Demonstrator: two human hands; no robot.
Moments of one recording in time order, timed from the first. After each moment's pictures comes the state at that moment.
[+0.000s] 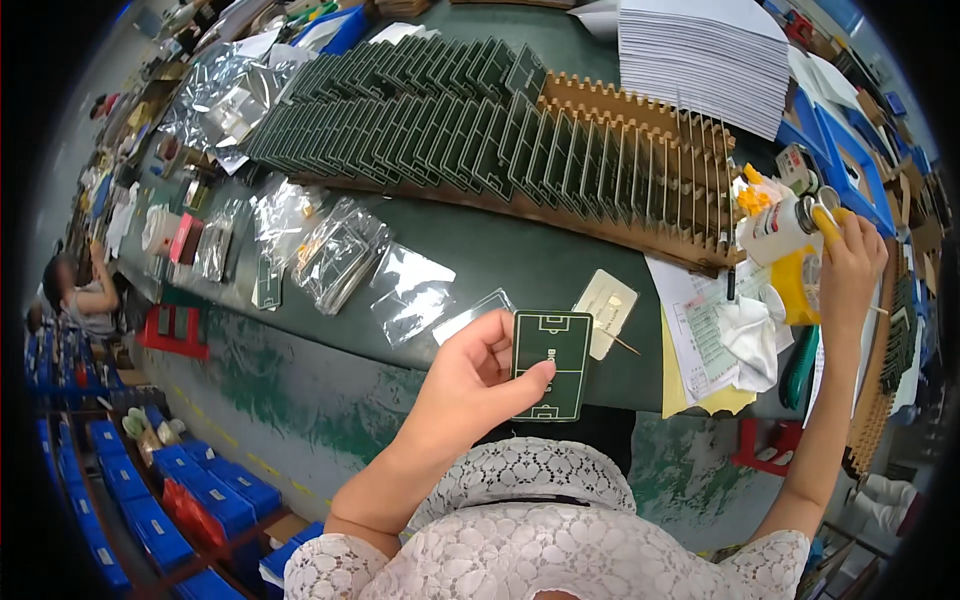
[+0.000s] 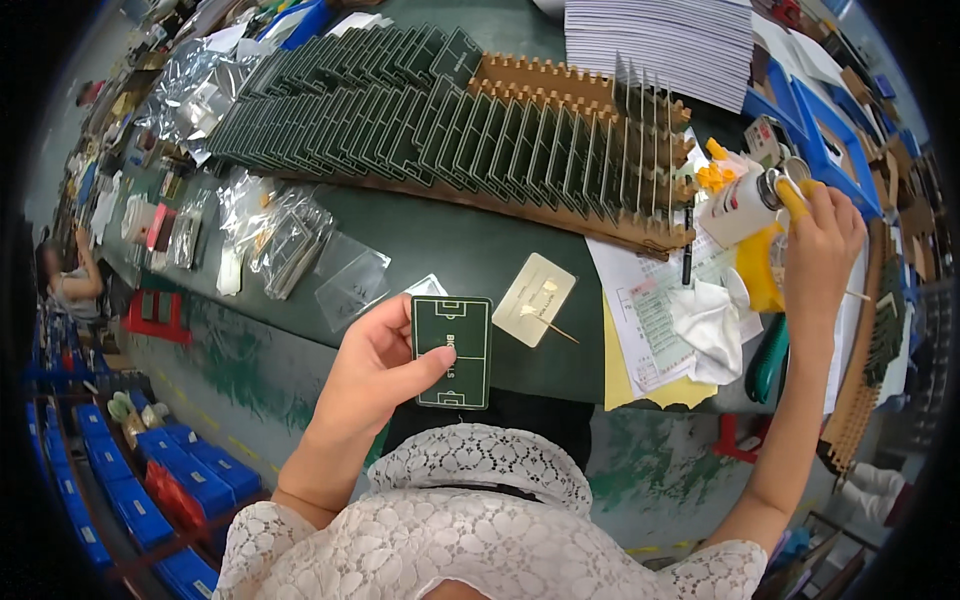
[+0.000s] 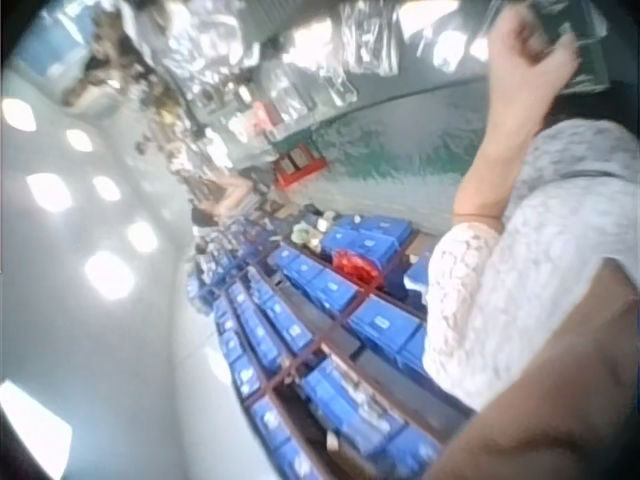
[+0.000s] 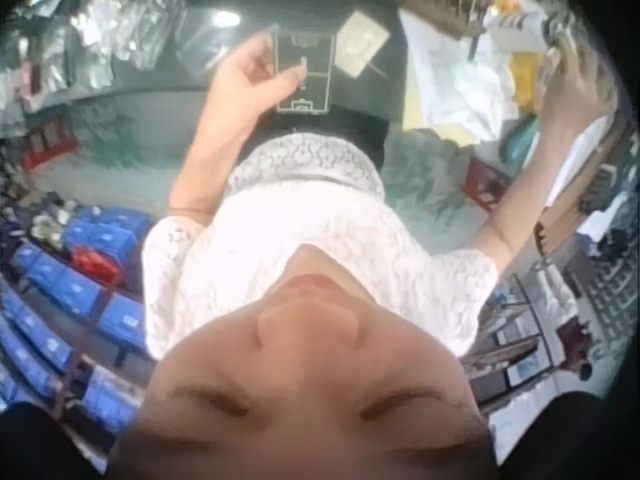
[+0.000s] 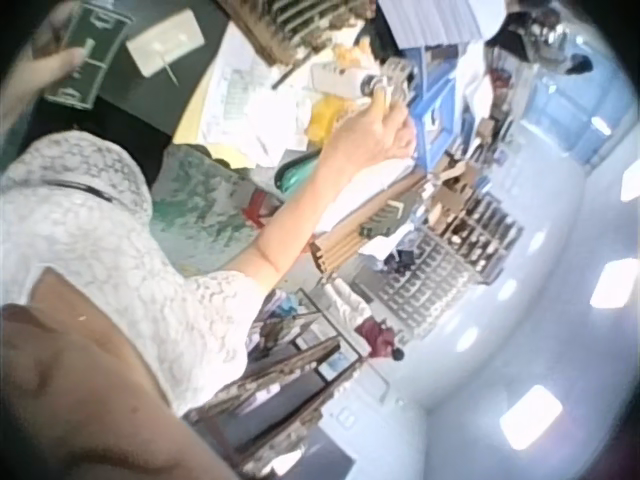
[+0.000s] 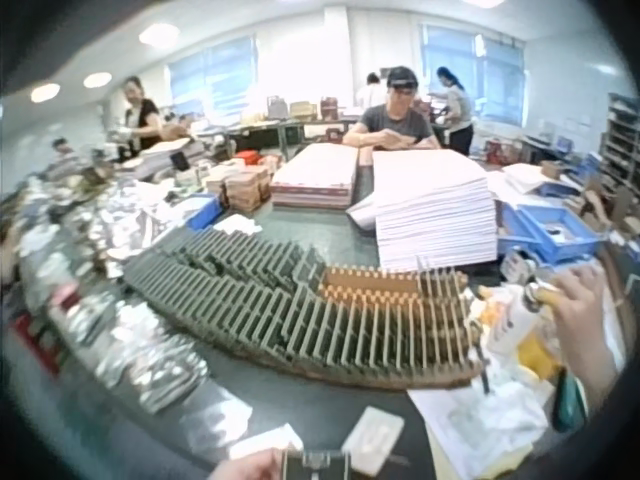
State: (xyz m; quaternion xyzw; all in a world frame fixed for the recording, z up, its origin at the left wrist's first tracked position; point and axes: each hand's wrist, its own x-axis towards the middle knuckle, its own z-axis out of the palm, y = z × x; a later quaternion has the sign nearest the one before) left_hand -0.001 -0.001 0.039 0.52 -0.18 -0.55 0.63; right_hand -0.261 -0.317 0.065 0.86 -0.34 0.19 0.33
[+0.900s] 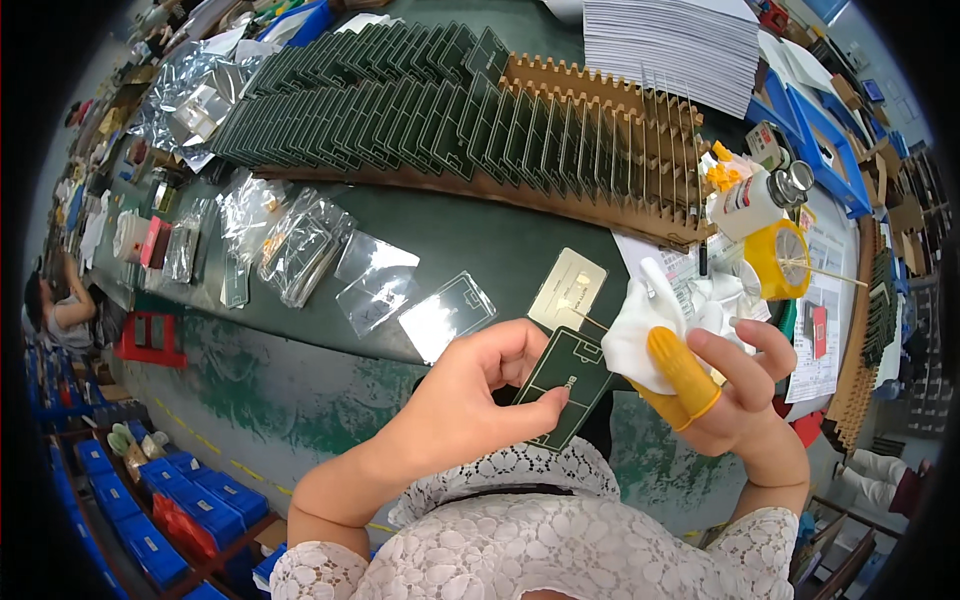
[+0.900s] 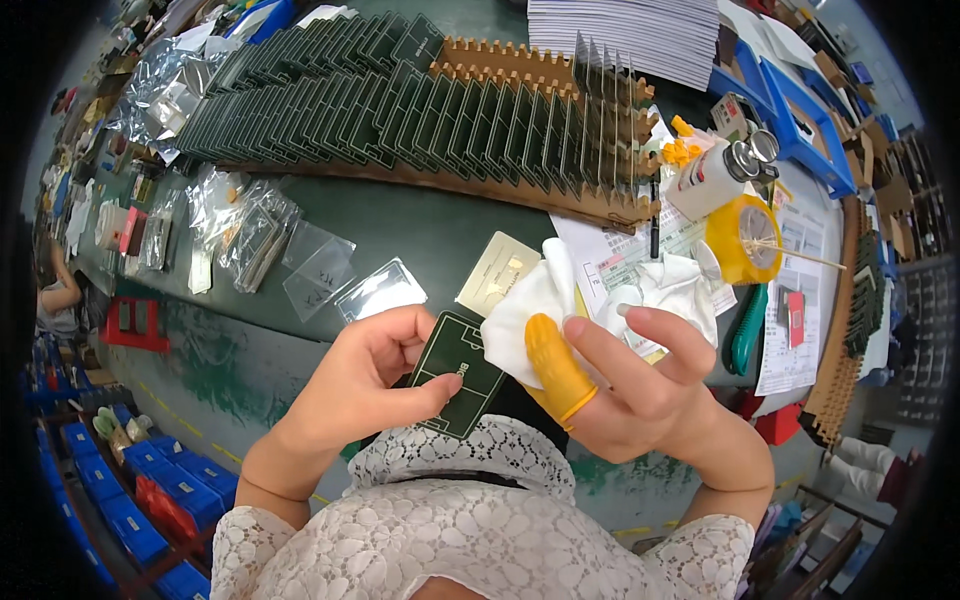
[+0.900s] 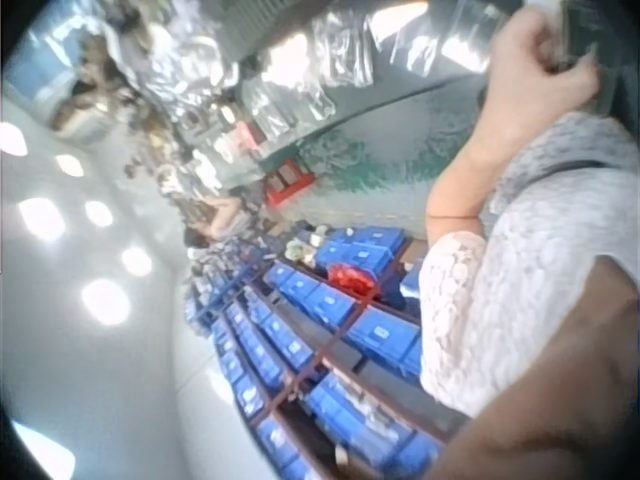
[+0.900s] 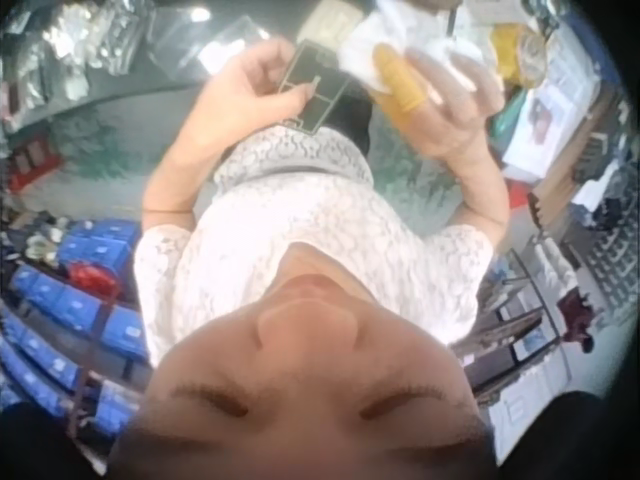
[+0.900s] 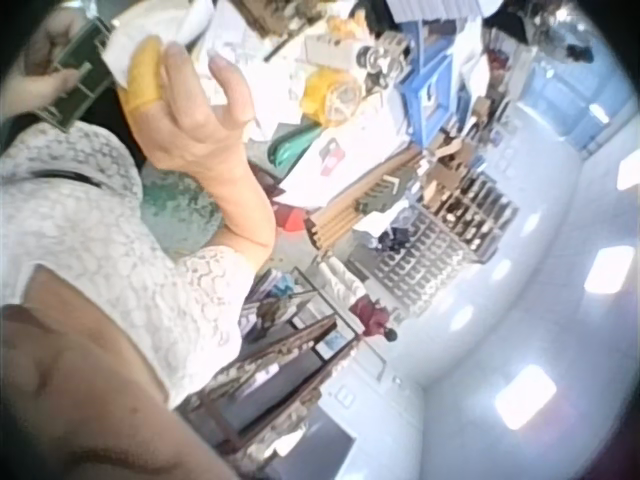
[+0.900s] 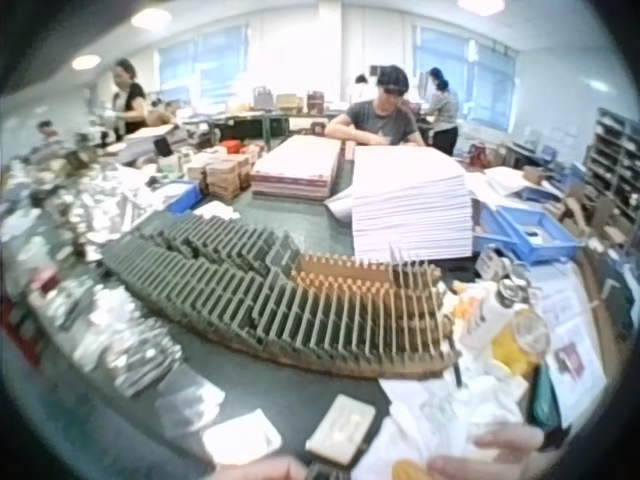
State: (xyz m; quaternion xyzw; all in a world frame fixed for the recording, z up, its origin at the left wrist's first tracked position) left_hand -0.016 -0.008 0.052 0.52 -0.27 -0.61 0.53; right_hand -0.220 -0.168 0.065 0.94 0.04 0.31 0.16
